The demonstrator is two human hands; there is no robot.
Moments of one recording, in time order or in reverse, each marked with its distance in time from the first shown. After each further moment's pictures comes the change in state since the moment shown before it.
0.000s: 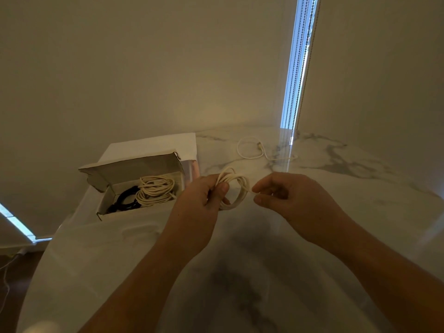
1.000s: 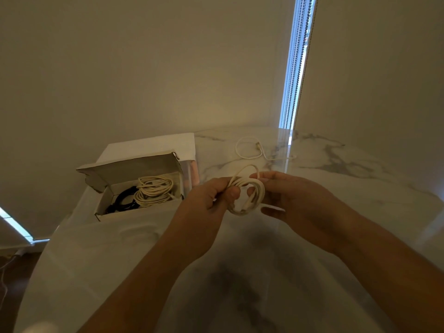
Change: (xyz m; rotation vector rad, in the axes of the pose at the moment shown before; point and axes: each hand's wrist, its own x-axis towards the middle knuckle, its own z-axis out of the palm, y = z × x) left_hand -0.003 0.010 0.000 -0.053 -0.147 0.042; right_hand 0.006 -0.002 -0.001 0.889 -0.213 0.392
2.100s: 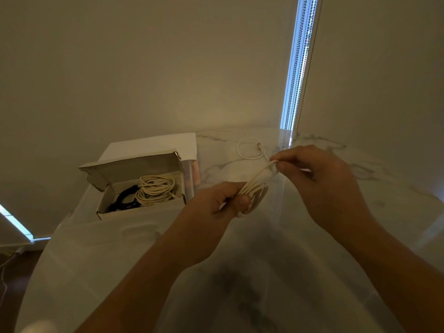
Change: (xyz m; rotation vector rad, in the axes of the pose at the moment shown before) left_hand -0.007 0.012 -0.006 -0.027 -0.130 0.052; right_hand -0.007 -0.013 -0.014 -0.835 0.473 -0.683
